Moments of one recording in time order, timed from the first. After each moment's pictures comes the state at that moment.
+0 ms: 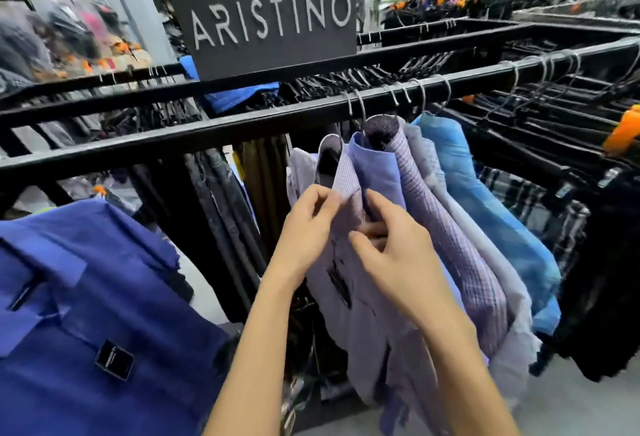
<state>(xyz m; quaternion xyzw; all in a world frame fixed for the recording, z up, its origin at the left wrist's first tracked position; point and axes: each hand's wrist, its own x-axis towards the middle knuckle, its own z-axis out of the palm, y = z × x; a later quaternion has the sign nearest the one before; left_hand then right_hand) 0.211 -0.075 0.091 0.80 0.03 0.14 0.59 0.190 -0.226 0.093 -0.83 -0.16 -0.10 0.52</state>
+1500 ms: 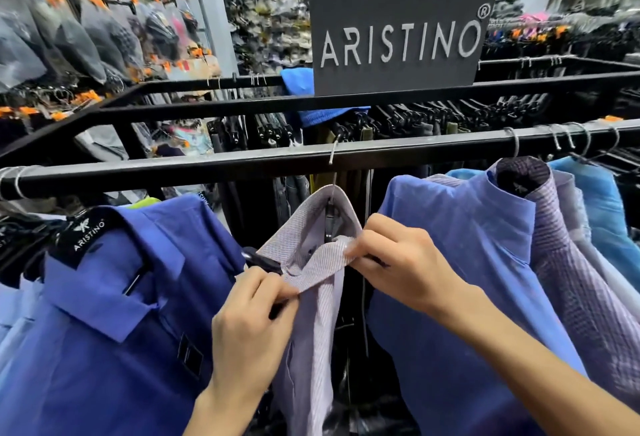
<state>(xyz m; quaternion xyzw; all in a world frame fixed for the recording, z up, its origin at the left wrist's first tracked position) 0.079 0.085 0.064 0.87 0.06 0.44 0.22 0.222 -0.088 0.107 -0.70 -0.54 -0.34 0.31</state>
